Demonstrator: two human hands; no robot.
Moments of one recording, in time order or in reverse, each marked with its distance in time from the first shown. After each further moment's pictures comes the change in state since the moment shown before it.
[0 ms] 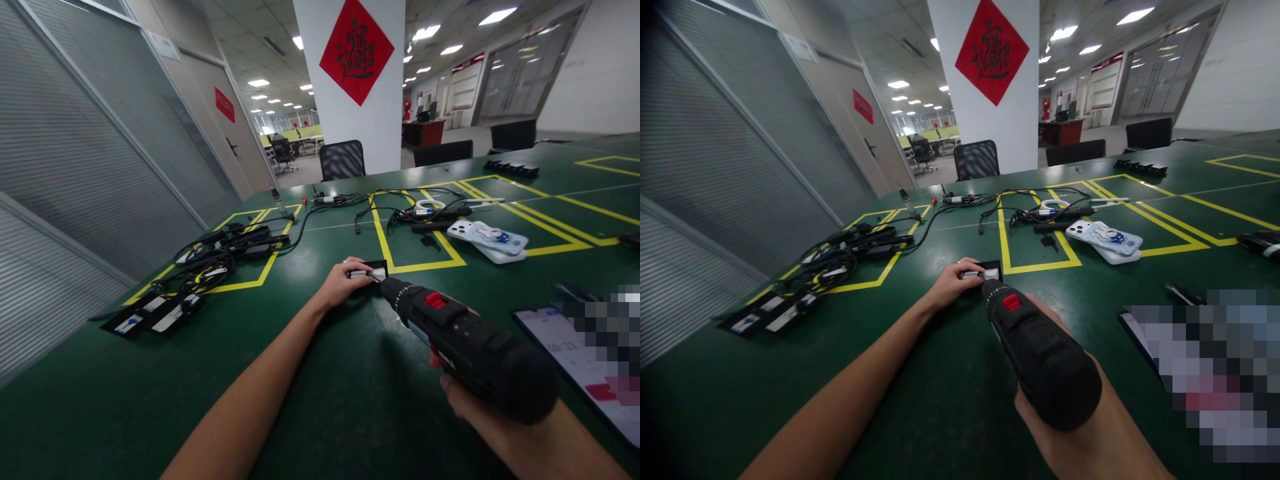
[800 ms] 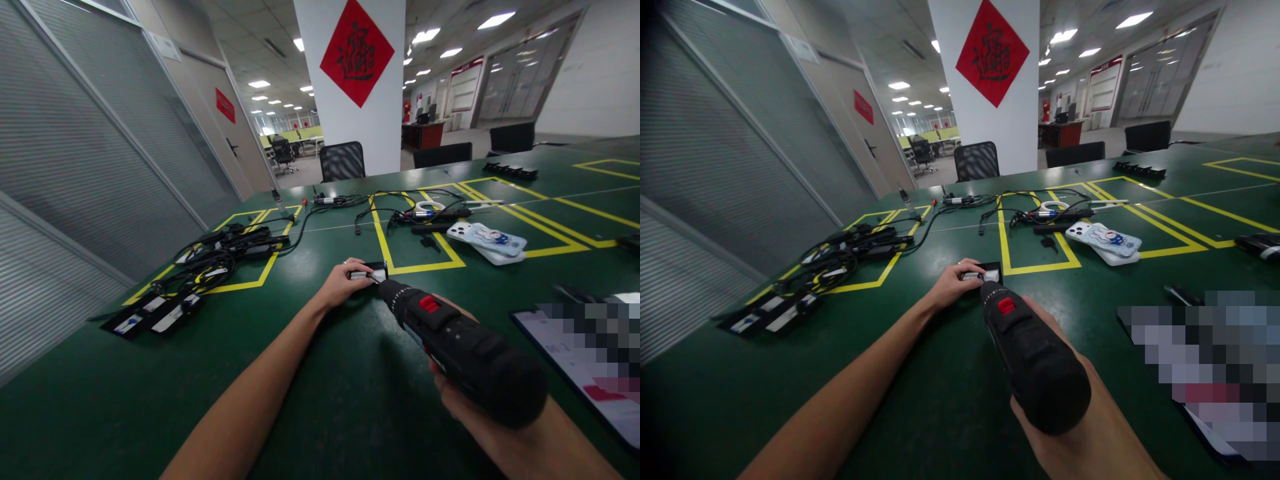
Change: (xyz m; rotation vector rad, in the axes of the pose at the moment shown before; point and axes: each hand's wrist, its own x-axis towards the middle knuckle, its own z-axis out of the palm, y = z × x) left_hand 0.000 0.001 0.000 -0.022 -0.028 -0.028; right_hand 0.003 0.008 0.002 0.072 -0.101 -0.077
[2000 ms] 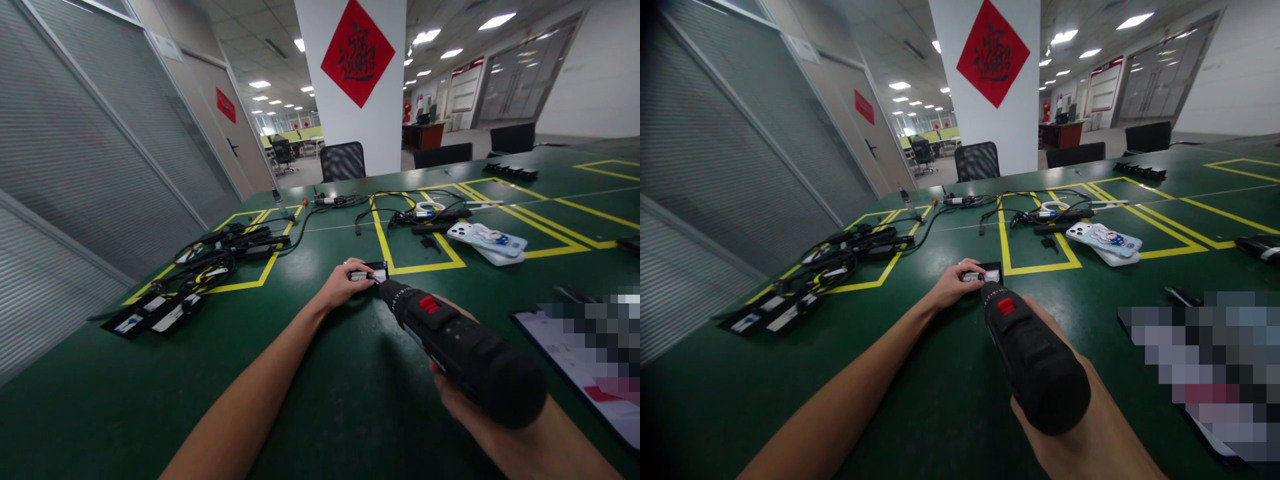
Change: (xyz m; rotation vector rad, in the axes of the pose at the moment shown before) left_hand 0.000 0.000 0.001 -0.002 -0.001 0.013; right_hand -0.001 -0.004 0.002 0.011 0.019 -0.005
